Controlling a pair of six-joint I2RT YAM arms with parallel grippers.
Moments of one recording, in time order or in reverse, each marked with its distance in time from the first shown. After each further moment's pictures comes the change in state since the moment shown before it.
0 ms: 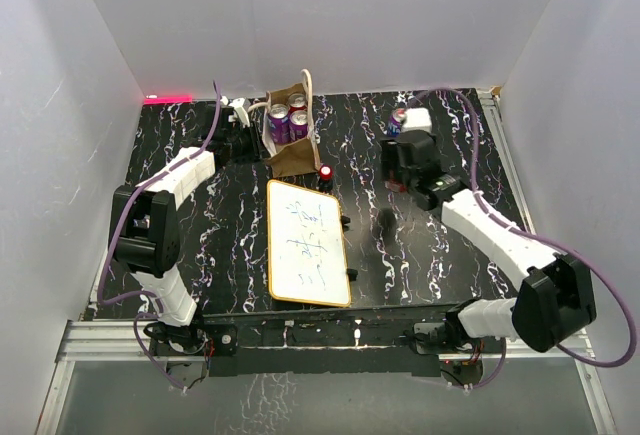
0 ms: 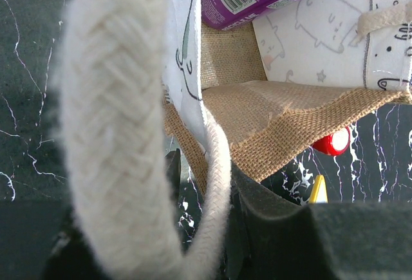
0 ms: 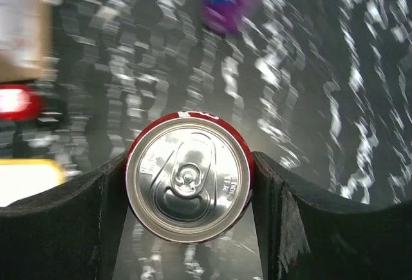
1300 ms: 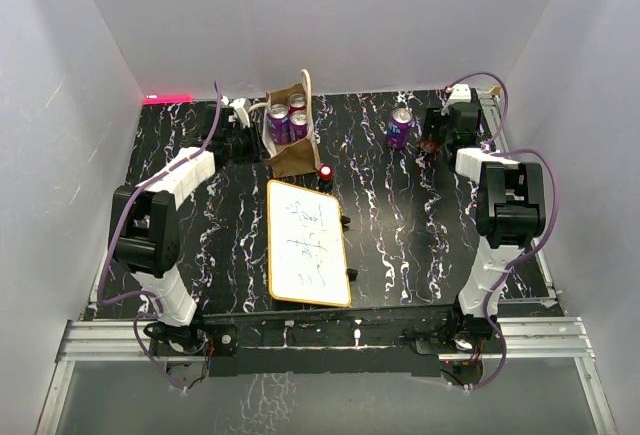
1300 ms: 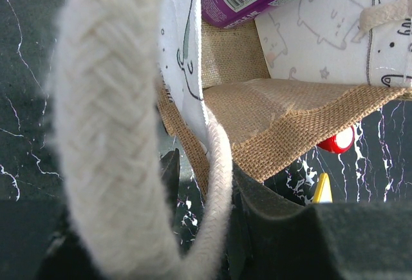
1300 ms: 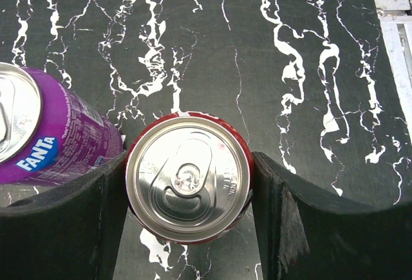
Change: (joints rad) left arm 0.000 -0.001 0.000 -0.006 -0.003 0.019; right arm -0.586 0.641 0.151 0.605 -0.435 -0.158
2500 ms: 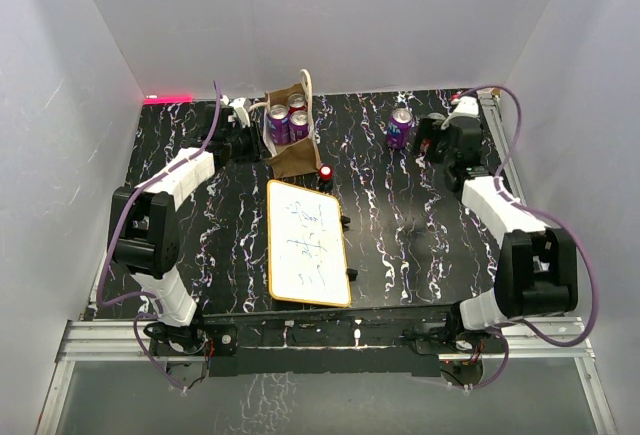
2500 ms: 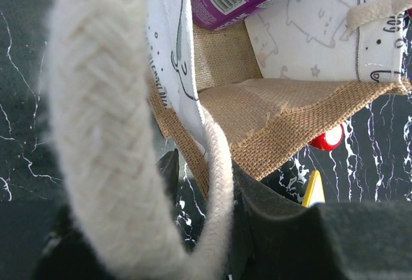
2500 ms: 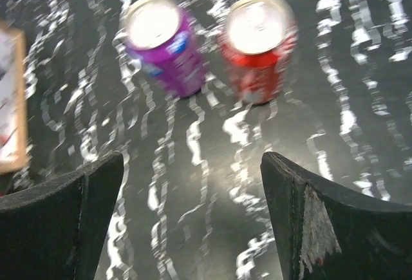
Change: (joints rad) left arm 0.000 -0.010 -0.006 0.013 0.019 -0.005; right arm 0.084 -0.483 -0.259 -0.237 0.064 0.204
